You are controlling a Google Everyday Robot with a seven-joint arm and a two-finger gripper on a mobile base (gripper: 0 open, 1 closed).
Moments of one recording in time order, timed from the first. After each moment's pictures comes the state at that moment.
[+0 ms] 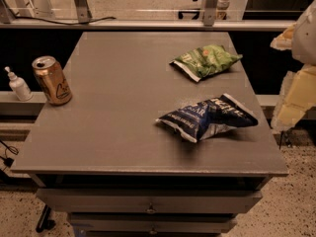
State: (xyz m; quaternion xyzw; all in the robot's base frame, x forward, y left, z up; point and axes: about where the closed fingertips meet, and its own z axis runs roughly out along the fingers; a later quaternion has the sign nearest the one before) arm 0.438 -0.216 0.978 -0.60 0.78 -0.04 0.16
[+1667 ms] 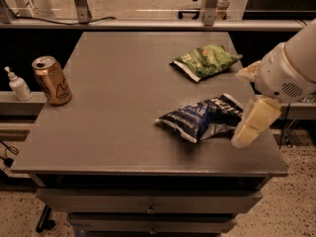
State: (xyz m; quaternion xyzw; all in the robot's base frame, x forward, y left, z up) arm 0.455 -0.173 0.902 -0.60 0.77 0.08 0.22
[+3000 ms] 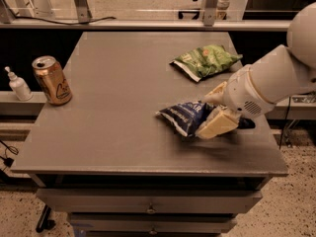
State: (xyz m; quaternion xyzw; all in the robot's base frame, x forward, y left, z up) arm 0.465 -0.117 0.858 -0.59 0.76 0.14 0.26
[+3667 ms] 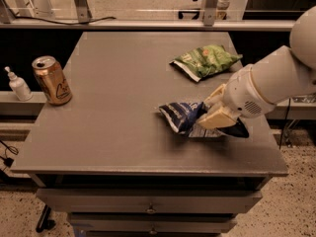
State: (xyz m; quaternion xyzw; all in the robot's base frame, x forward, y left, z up) arm 0.468 -0.116 0.861 -0.58 0.76 0.14 0.27
